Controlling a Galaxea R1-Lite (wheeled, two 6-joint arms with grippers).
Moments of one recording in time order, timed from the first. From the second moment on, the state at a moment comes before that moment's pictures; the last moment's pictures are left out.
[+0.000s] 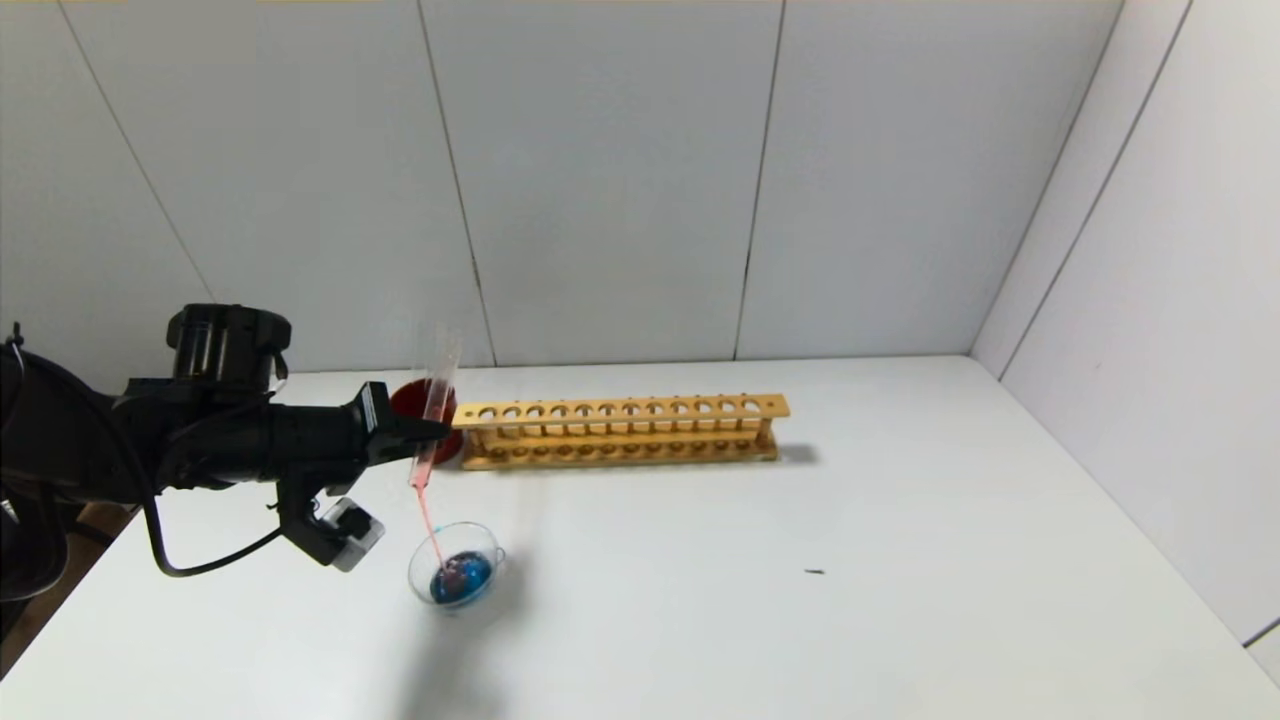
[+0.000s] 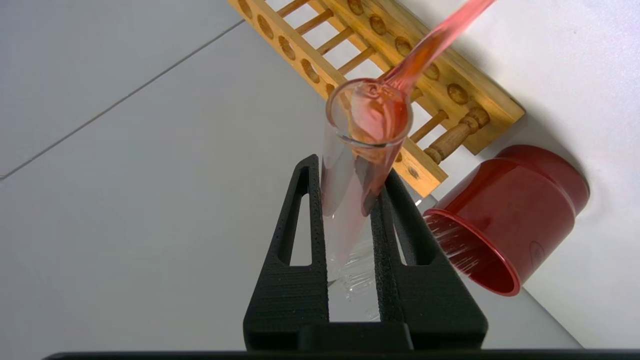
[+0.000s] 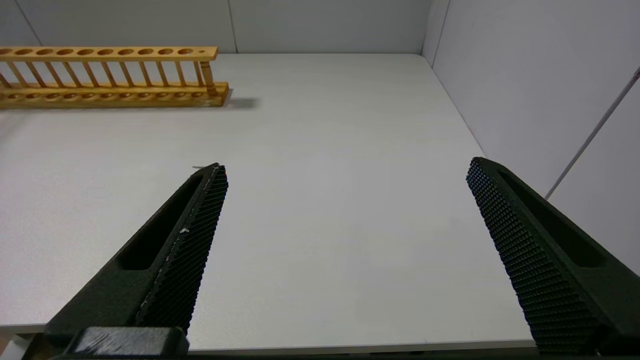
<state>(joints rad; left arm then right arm) -0.01 1.85 -0.89 -0.32 -0.71 2.52 0.00 0.00 0.00 0.00 0.00 0.00</state>
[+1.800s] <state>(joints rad) -0.01 1.80 -0.87 -0.32 -0.71 2.67 0.00 0.00 0.00 0.00 0.00 0.00</state>
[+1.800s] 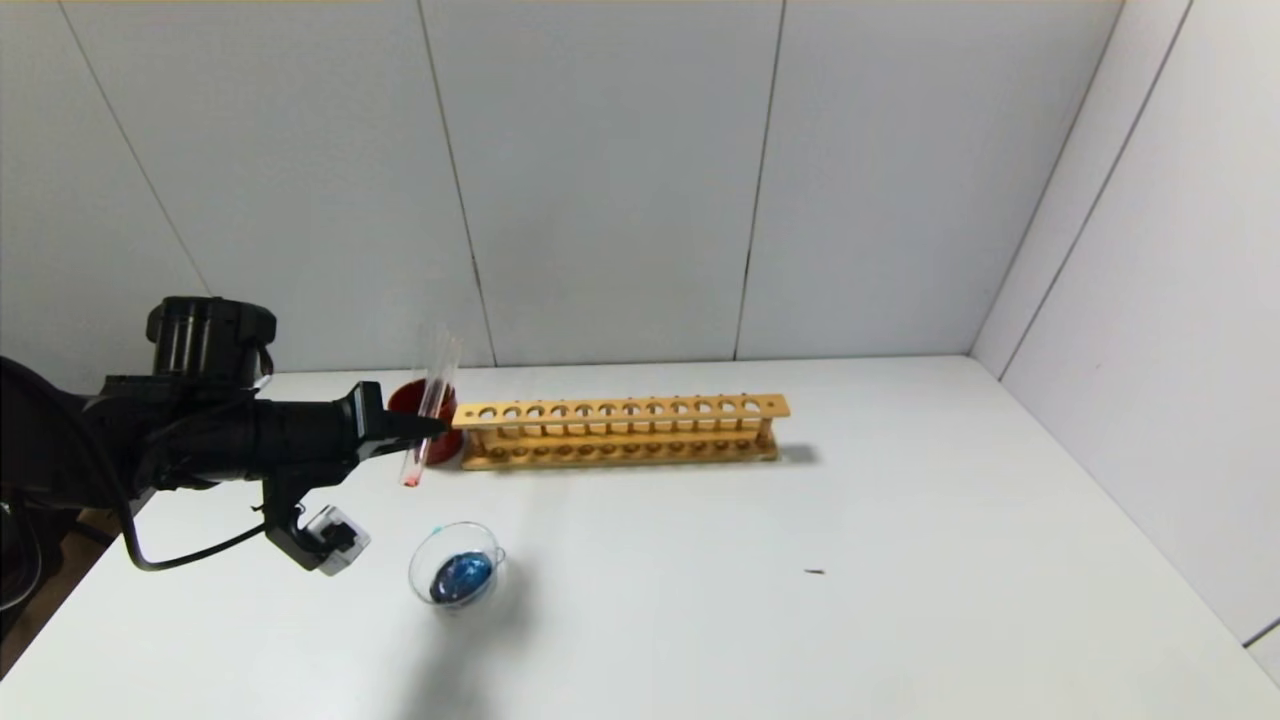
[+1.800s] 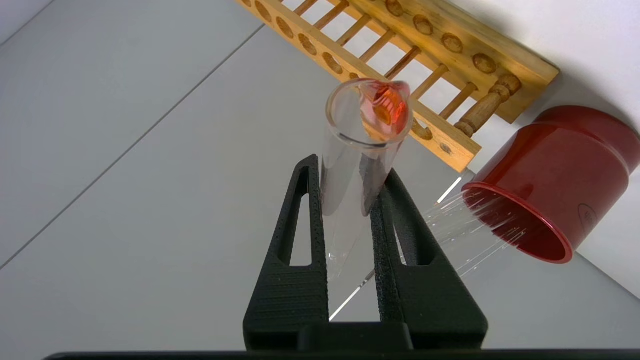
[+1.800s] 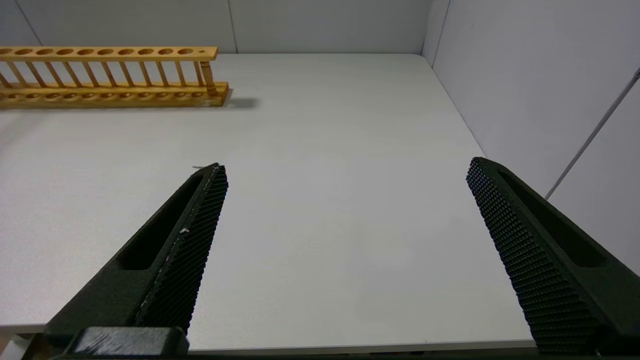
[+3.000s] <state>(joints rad) 0.02 1.67 -0.69 -0.57 -0.55 2.03 0.00 0.00 0.00 0.00 0.00 0.00</state>
